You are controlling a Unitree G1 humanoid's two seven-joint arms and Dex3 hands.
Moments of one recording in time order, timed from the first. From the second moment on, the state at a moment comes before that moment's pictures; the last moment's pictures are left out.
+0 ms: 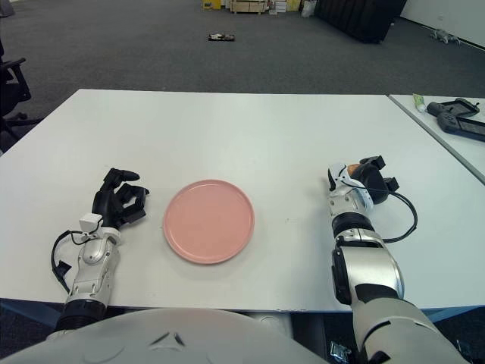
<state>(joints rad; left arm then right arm) 0.09 0.01 0.14 0.31 -0.07 -0.38 0.01 -0.55 -0.36 -0.08 1.10 -0.31 0.22 -0.68</state>
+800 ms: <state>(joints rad) 0.09 0.00 0.14 0.31 -0.07 -0.39 0.02 -0.53 -0.34 -0.15 1.14 -0.24 -0.06 -0.78</state>
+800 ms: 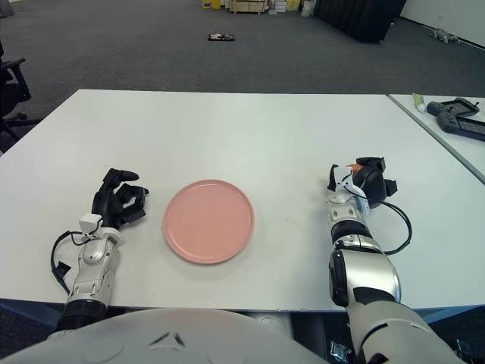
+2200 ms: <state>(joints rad) 0.09 0.00 0.14 0.32 -0.07 -0.40 0.02 -0.34 -0.30 -0.11 0.72 -0.30 -0.14 -0.94</state>
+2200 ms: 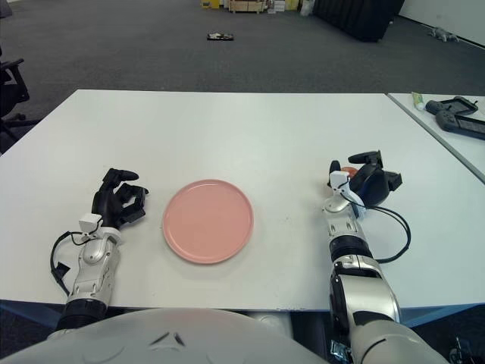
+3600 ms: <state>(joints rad) 0.09 0.00 0.14 0.32 -0.06 -0.40 0.03 -0.10 -0.10 0.05 -0.14 -0.57 0.18 -0.57</state>
